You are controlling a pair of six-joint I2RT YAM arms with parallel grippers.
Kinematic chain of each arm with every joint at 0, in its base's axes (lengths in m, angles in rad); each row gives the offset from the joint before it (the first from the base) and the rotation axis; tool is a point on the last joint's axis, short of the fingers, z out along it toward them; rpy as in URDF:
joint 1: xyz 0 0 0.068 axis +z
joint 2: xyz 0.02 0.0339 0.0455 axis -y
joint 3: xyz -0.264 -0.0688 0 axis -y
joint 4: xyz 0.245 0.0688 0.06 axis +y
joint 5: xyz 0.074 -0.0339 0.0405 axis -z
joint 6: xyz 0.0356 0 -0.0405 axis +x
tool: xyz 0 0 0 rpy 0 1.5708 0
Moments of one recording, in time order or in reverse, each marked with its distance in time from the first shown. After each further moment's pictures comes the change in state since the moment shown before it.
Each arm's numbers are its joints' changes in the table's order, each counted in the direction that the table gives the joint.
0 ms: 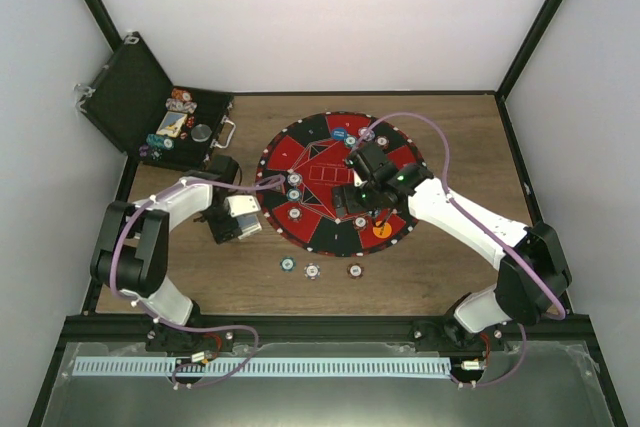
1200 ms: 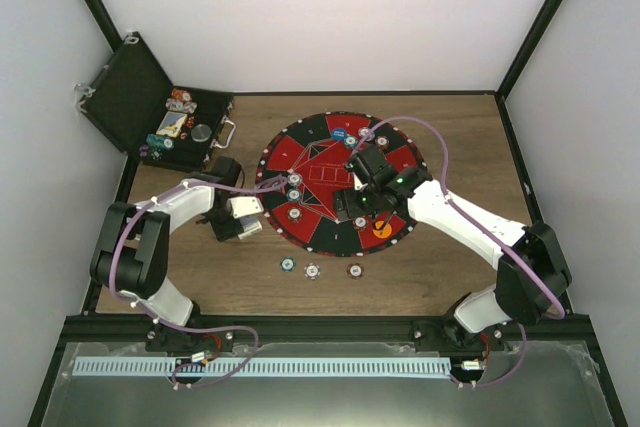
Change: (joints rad) left arm -0.020 0.001 -0.015 -0.019 0.022 -0.023; right arm 0.000 0.000 -0.028 -0.012 -0.018 0.000
